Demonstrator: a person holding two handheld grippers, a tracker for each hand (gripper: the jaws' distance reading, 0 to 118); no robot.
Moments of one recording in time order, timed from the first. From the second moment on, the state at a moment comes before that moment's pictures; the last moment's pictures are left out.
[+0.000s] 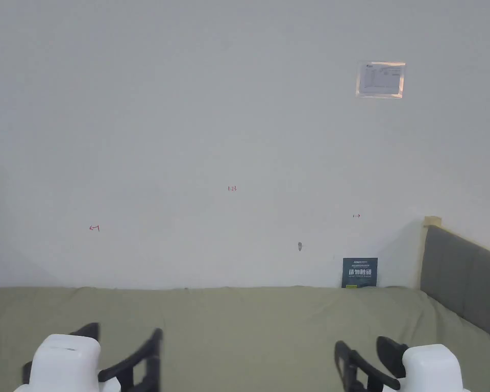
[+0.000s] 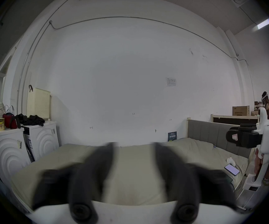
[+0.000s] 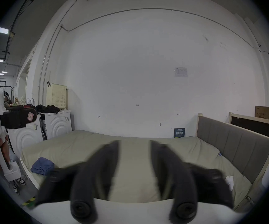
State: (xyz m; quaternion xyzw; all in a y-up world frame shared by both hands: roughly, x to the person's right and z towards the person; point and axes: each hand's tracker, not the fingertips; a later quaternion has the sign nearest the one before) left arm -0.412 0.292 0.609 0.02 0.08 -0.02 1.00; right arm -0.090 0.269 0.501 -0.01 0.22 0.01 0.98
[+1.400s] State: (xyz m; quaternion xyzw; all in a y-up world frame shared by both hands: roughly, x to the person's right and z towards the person) left arm -0.410 0.294 0.607 0.03 0.09 0.01 1.00; right arm -0.099 0.307 0.515 -0.06 0.17 -0.08 0.98
